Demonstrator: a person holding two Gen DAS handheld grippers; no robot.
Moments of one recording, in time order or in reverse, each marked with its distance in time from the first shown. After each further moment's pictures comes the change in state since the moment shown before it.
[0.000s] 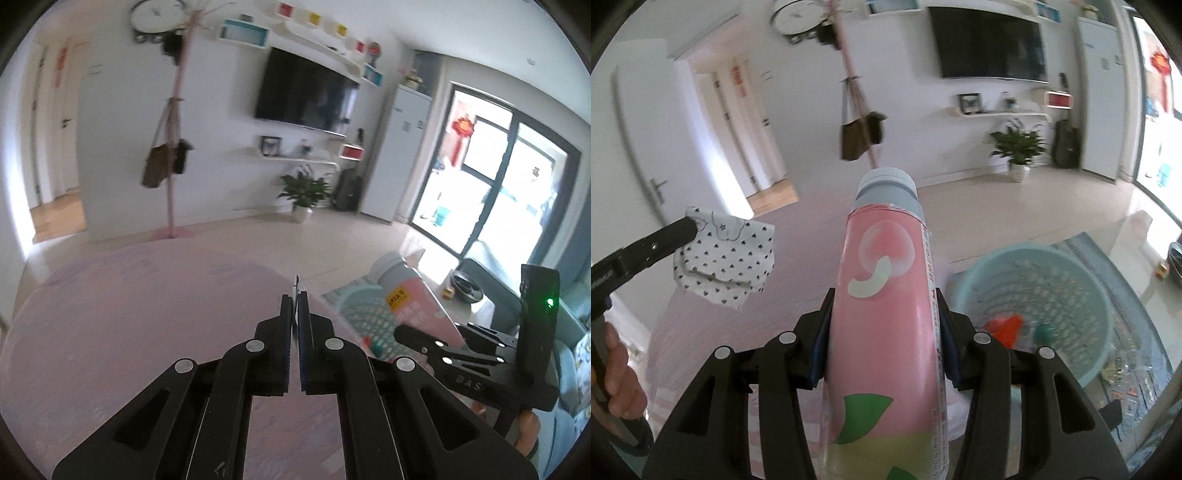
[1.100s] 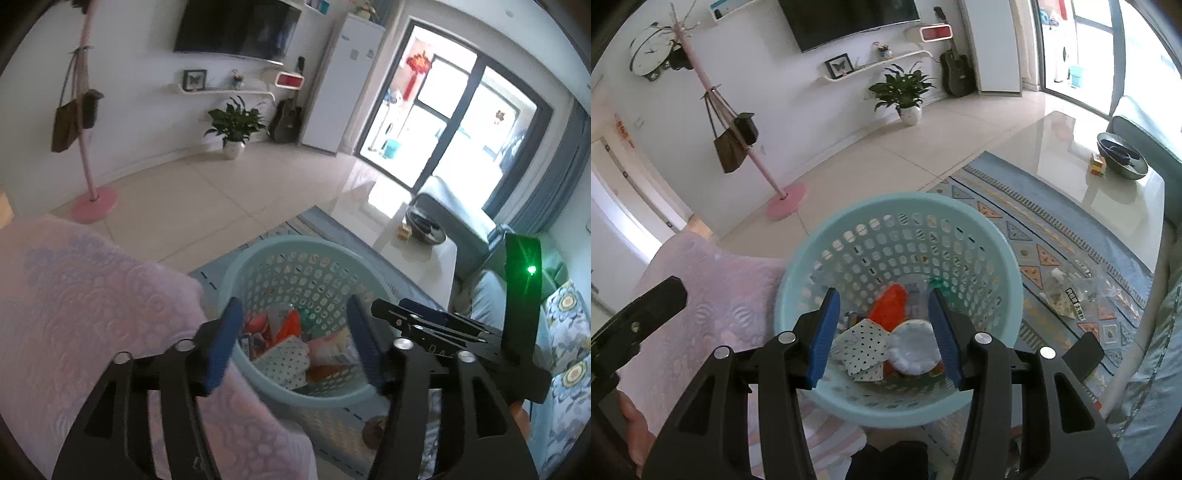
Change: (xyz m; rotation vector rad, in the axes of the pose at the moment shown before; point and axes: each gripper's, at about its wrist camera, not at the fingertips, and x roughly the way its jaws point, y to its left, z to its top) left arm 0.167 -0.083 -0.020 0.062 0.261 -0.202; right arm 0.047 -0.168 -0.022 0.331 0.130 -0.233
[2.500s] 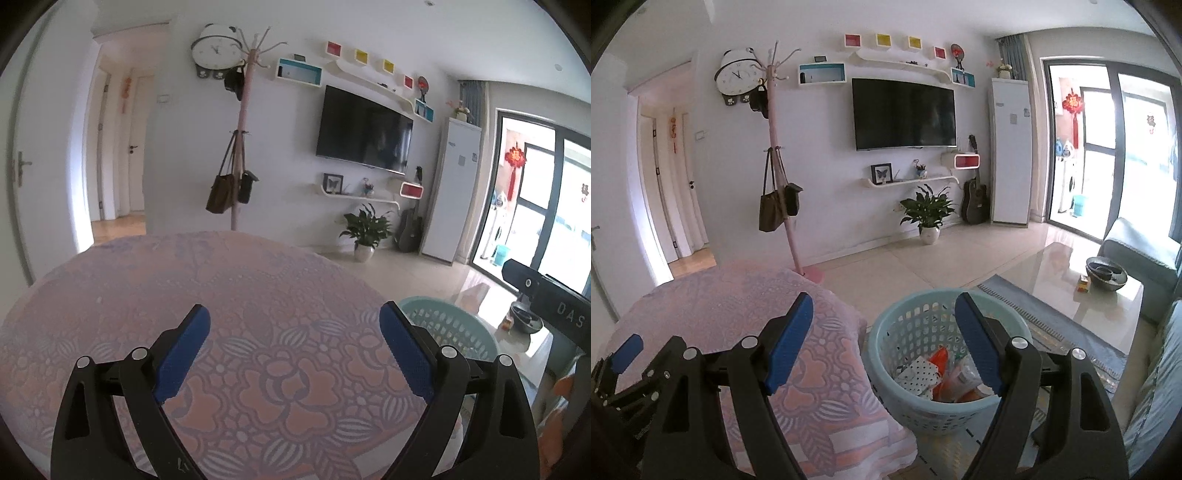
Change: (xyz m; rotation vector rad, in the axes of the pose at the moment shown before) left arm -0.167 0.030 -0.126 -0.129 -0.468 0.503; right arm -0.125 0.138 -0.099 -0.226 -0.484 -0.042
